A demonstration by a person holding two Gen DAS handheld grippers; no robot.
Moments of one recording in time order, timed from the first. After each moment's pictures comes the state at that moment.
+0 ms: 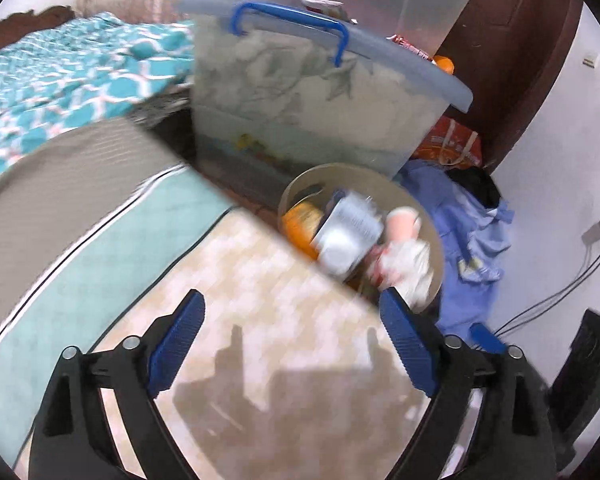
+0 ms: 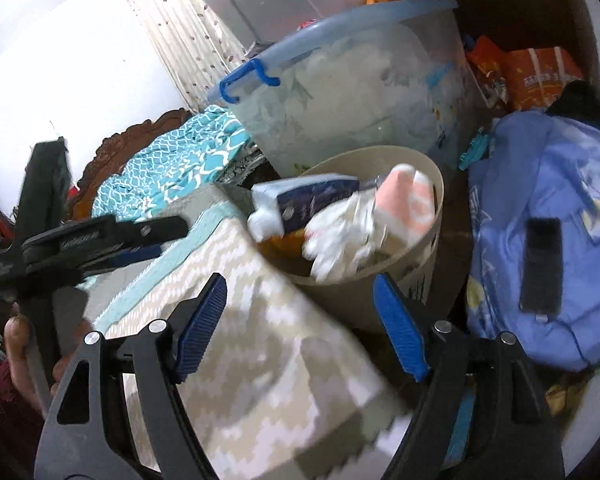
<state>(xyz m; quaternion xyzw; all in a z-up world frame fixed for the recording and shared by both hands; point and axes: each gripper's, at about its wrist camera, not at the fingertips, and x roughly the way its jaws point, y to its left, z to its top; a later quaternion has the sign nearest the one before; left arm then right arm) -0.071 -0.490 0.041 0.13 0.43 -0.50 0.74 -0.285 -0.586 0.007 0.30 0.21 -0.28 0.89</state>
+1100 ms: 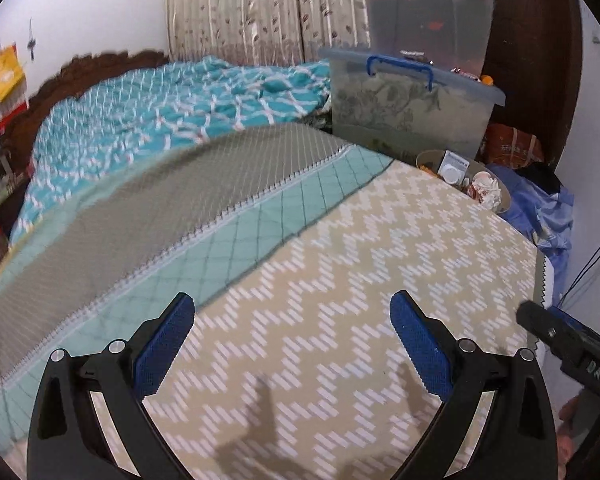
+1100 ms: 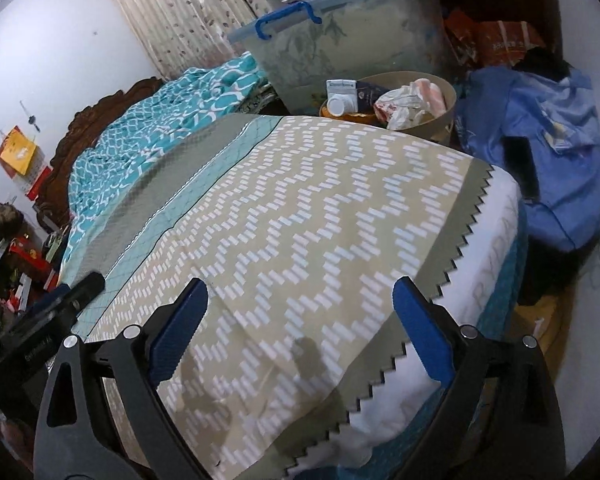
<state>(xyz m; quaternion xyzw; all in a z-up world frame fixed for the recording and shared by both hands) -0.098 -0.252 0.067 0.18 0.32 -0.38 0.85 -0.274 -0.412 0.019 0.32 0.27 -0.33 0.84</state>
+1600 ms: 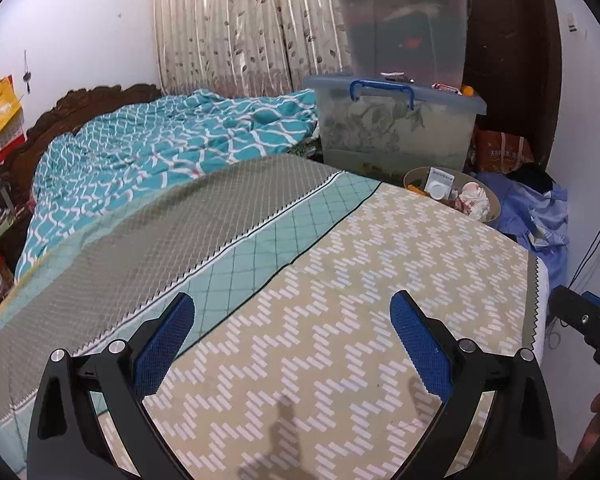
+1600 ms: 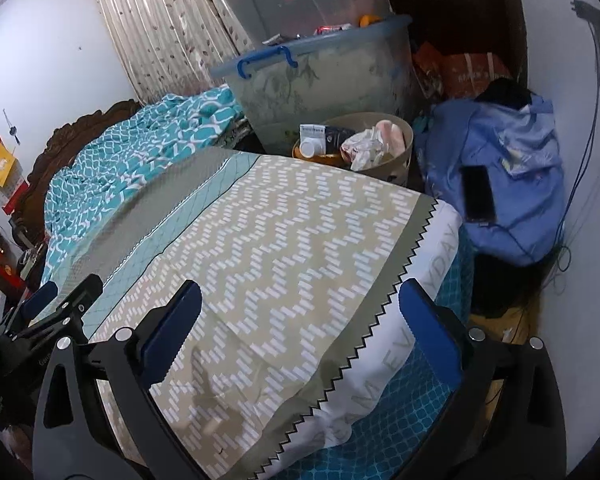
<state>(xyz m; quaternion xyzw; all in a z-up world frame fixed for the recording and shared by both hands) -0.113 -0.249 0.074 0.18 0.28 -0.40 0.86 -0.292 -0.388 0.052 0.28 0.25 -0.39 0.84</state>
